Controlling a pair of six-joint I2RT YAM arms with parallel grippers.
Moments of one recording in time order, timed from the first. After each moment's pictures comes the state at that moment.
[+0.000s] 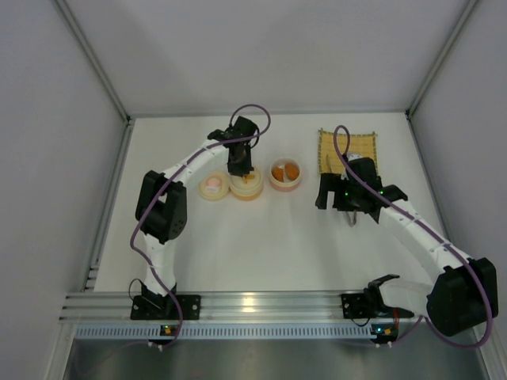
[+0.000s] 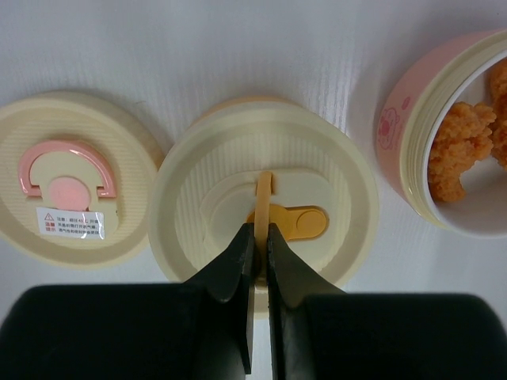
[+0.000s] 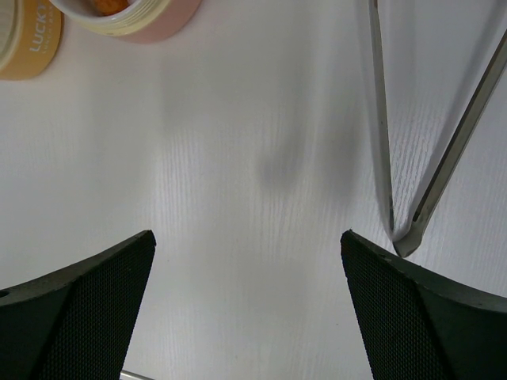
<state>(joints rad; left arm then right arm) -0.52 2.04 1.73 -0.79 -0.15 -0.53 0.33 1.17 0.85 -0.55 -0.04 0.36</state>
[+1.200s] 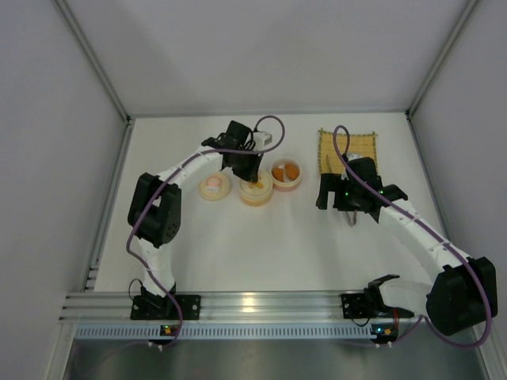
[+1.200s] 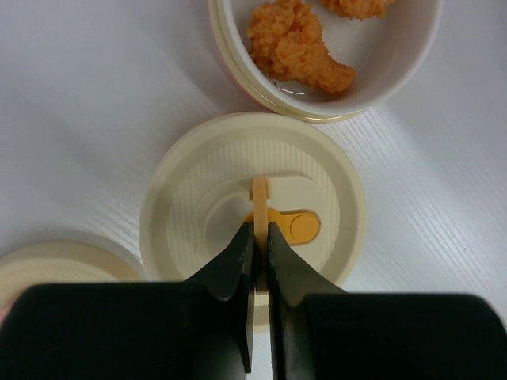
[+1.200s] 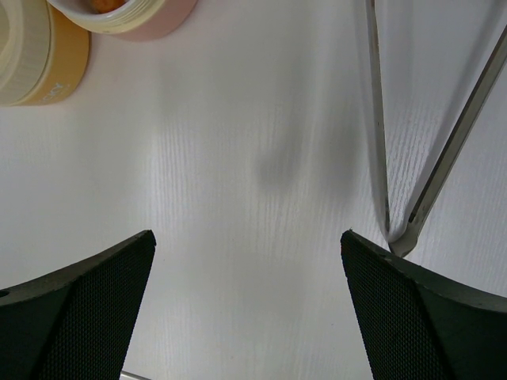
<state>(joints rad) -0.50 1.98 1.58 -0.59 0.29 0.07 0.32 1.17 0.85 -0.55 -0.05 0.34</state>
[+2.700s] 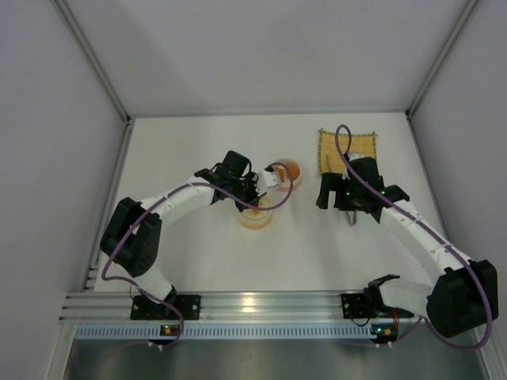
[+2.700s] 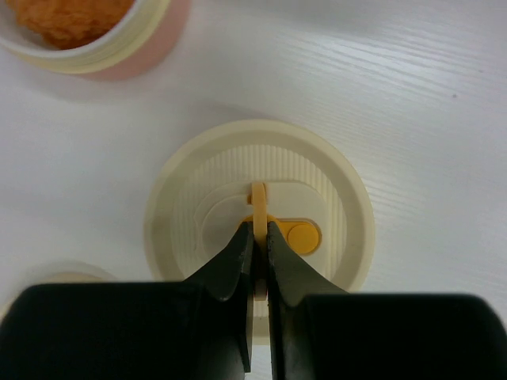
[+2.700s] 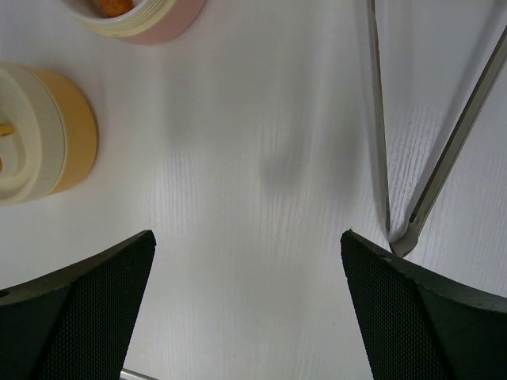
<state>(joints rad) -0.59 1.69 1.14 -0.41 0.40 0.55 0.31 1.16 0.85 -0.55 -0.06 0.34</state>
